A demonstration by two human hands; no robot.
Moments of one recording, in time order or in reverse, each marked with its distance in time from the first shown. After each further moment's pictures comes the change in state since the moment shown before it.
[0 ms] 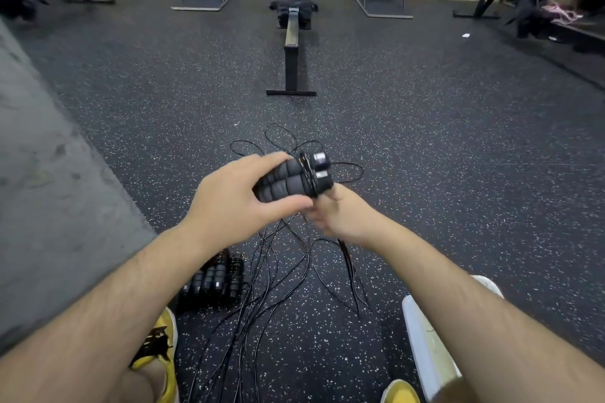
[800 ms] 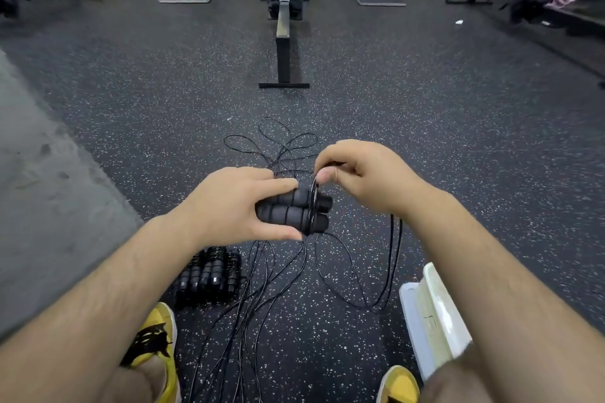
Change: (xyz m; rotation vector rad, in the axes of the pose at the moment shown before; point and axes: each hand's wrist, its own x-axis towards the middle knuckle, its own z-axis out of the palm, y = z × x) left_hand 0.005 -0.021 0.011 0.198 -0.235 0.359; right_hand -0.006 -0.005 -0.059 -0.617 0.219 -0.301
